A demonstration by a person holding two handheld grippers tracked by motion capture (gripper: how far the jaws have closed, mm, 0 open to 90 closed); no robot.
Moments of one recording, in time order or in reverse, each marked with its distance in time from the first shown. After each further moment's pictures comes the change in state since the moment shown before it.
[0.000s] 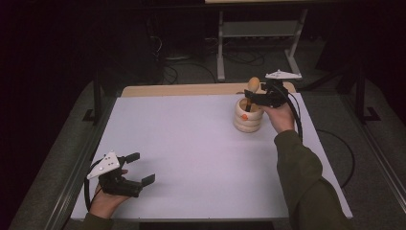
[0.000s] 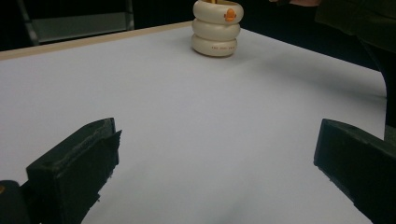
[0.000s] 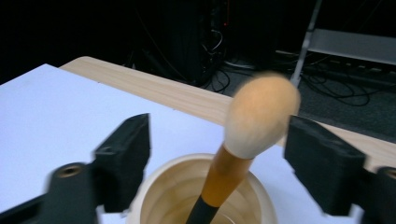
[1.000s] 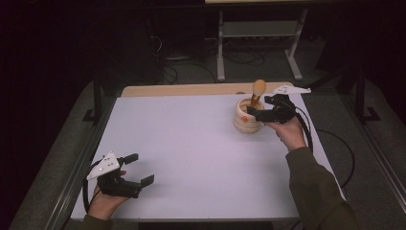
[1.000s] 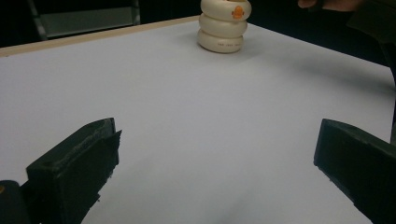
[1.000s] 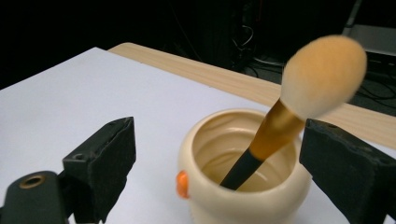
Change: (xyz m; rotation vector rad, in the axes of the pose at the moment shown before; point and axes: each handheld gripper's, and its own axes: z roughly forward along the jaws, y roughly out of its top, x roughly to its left) left arm -0.002 0.001 -0.004 0.018 0.031 -0.009; right arm 0.011 -0.032 -0.038 0.011 0.130 -0.022
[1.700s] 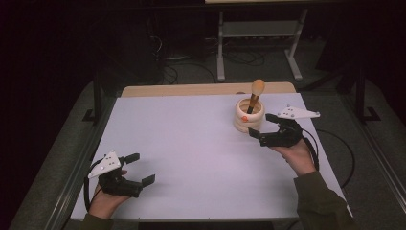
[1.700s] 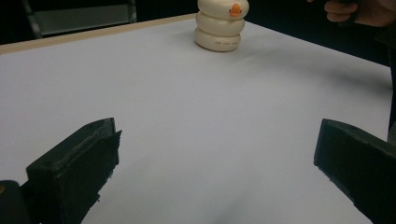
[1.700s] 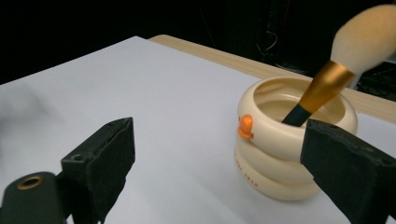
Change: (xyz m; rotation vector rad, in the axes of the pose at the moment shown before) left arm 0.000 0.002 0.004 0.018 -0.017 0.006; right arm 0.036 -0.038 -0.044 -0.026 0.082 -0.065
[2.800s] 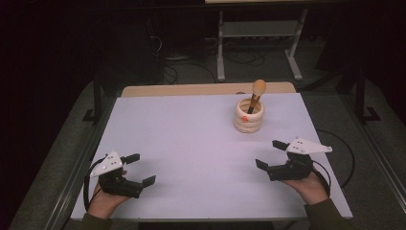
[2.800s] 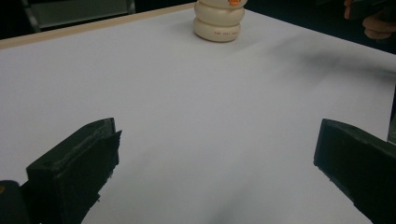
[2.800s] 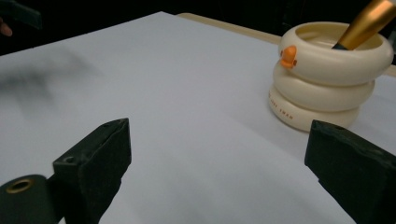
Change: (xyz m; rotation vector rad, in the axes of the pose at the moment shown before) left arm -0.002 0.003 0.000 0.048 0.005 0.024; right arm 0.034 -0.059 -0.045 0.014 0.040 -0.048
